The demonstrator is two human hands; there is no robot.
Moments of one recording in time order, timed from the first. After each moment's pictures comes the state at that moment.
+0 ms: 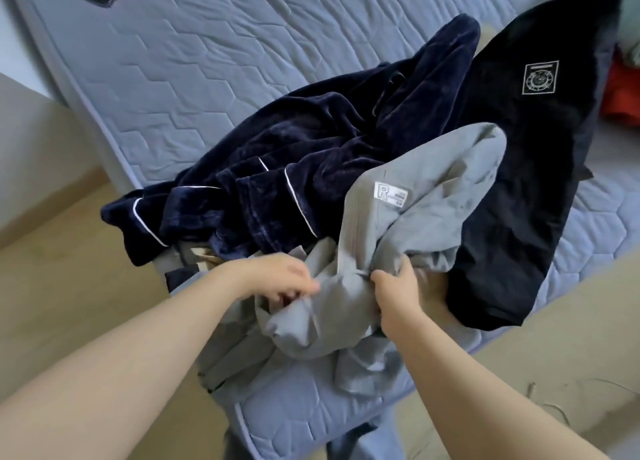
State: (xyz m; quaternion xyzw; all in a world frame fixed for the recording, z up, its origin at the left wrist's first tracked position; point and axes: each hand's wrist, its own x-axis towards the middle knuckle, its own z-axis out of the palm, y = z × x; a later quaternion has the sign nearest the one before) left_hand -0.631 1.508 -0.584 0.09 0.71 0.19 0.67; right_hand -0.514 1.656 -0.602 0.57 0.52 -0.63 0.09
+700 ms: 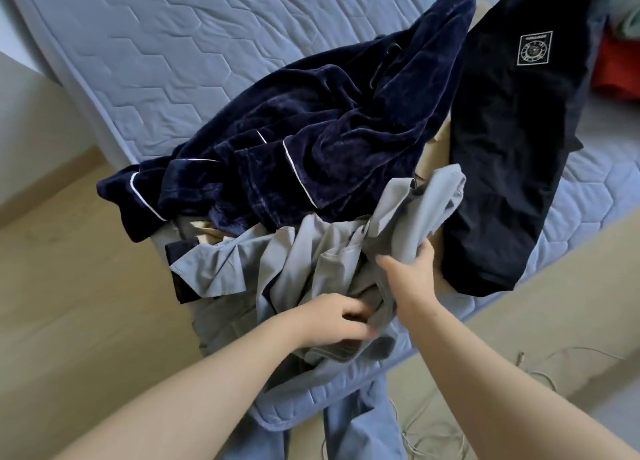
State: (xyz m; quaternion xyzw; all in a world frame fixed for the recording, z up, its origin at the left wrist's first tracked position) left_hand -0.515 1.518 -0.580 0.12 0.65 0.30 0.69; right_hand -0.472 1.655 -0.604 0.57 0.54 -0.62 0.05
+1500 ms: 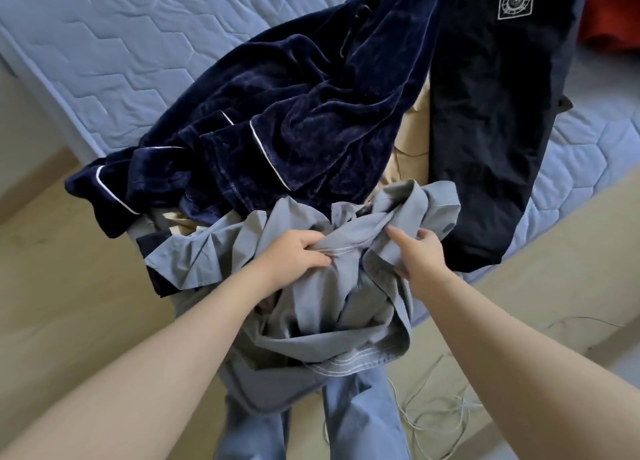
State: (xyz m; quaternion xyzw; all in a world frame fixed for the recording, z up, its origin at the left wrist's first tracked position) left_hand -0.545 1.541 -0.591 0.07 0.76 0.36 0.54; right_hand -0.452 1.705 -0.630 0.63 0.48 -0.60 0.12
